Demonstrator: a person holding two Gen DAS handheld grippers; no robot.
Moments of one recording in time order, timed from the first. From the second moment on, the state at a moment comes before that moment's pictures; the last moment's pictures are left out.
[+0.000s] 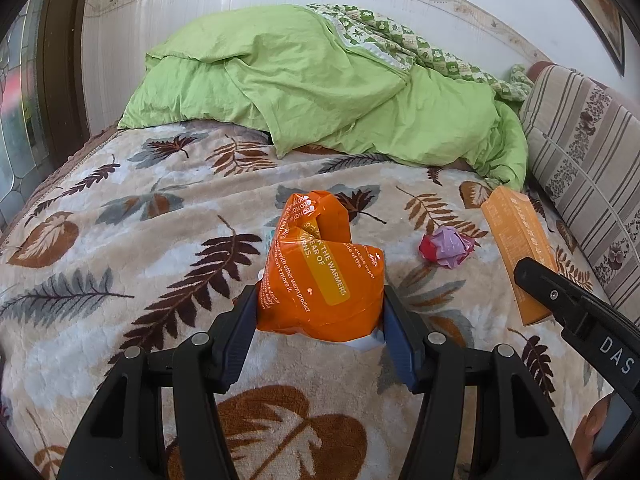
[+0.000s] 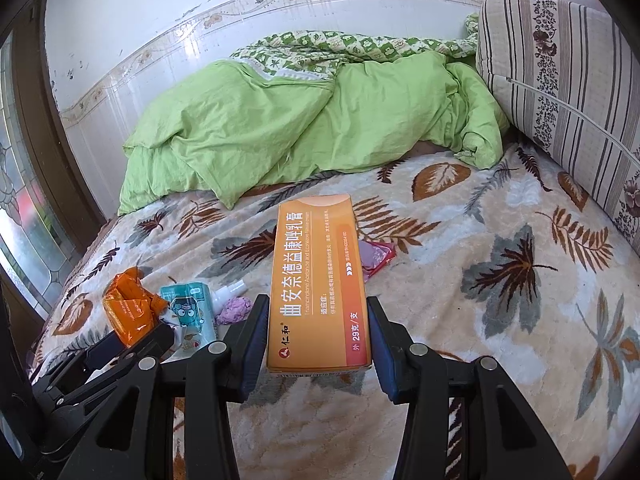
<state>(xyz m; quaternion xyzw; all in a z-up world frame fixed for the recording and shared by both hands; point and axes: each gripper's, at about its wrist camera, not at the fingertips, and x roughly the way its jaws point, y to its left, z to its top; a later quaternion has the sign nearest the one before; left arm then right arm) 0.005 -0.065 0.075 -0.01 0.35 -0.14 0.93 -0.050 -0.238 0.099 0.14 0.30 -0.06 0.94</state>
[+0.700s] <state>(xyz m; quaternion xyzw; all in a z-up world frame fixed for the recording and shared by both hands) 0.004 -0.064 0.077 -0.01 0.35 -0.14 0.93 -0.051 -0.239 0.100 0.14 0.30 -0.06 0.94</state>
